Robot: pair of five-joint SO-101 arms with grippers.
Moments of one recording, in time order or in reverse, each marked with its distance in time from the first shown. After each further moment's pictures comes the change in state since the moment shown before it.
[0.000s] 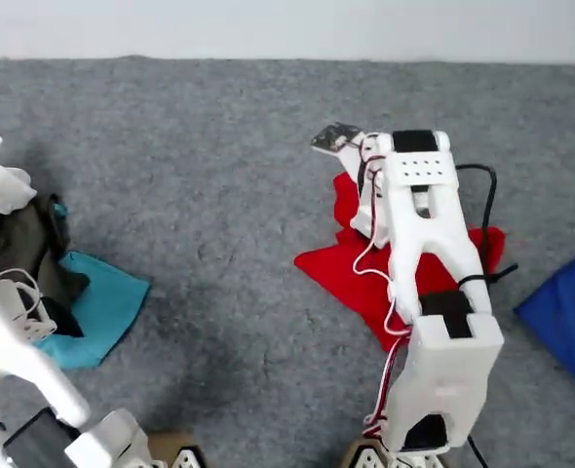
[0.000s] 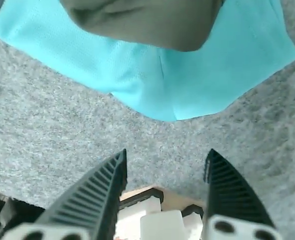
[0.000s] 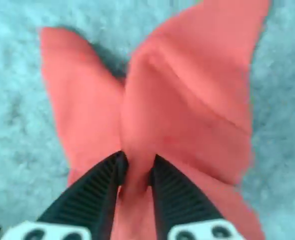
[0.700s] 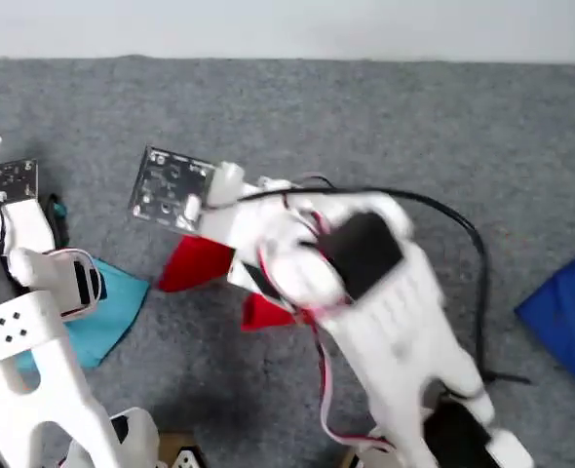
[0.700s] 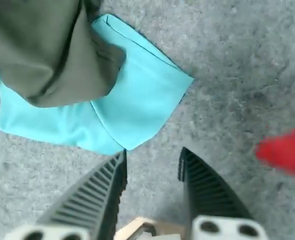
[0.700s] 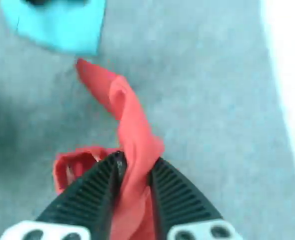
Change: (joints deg) left arm 20.3 -21.6 0.0 0.0 2.1; right arm -36.0 -37.6 -9.8 8.3 -8.2
